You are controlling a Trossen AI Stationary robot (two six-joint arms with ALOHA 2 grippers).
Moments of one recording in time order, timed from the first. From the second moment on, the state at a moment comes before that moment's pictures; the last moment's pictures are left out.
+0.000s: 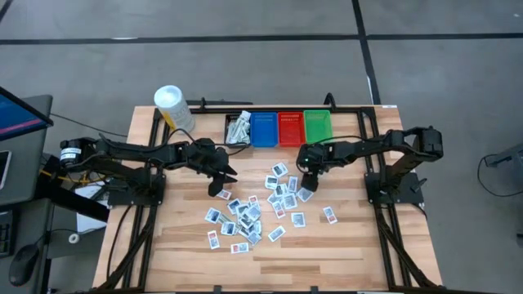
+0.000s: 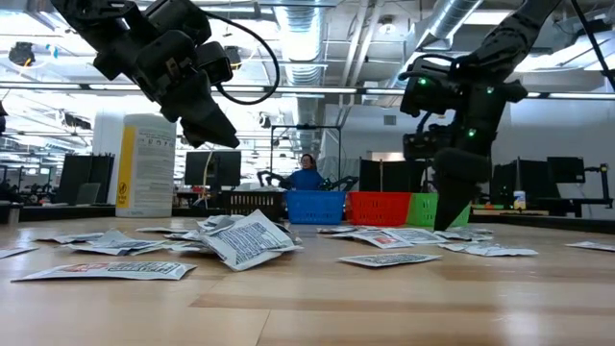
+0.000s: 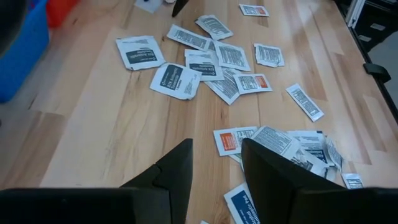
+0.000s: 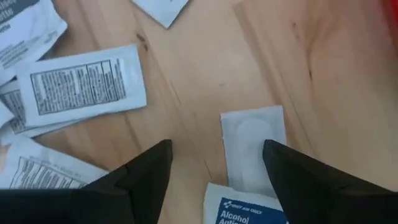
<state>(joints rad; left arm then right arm) 0.16 1.23 0.56 0.02 0.26 -0.08 -0.22 1.61 0.69 -0.33 0.07 0.16</state>
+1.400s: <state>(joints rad) 0.16 1.23 0.54 0.05 0.26 -0.06 -0.15 1.38 0.82 -0.29 0.01 0.24</state>
